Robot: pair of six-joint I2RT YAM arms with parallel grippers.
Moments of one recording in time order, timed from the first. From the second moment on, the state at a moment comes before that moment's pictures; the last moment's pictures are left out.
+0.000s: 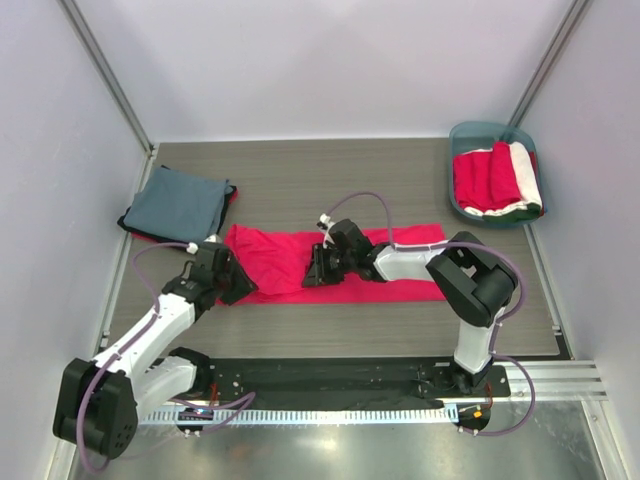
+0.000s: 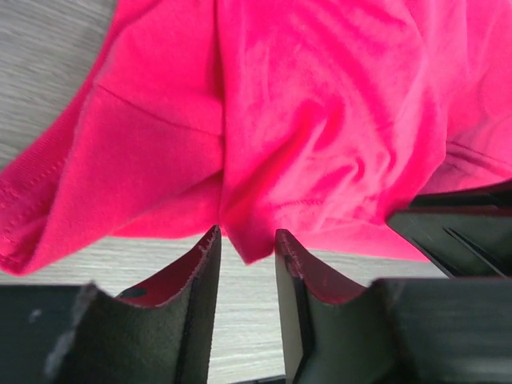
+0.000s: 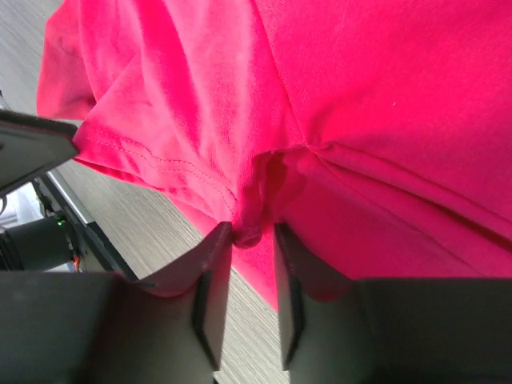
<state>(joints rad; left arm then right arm) -0.32 0.99 0.49 -0.41 0.02 -0.84 0.77 1.83 0.93 0.14 -0.36 0.69</state>
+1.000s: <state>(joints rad) -0.33 0.90 0.43 -0.42 0.10 -0.86 0.75 1.85 1.06 0.02 -0.46 0.71</state>
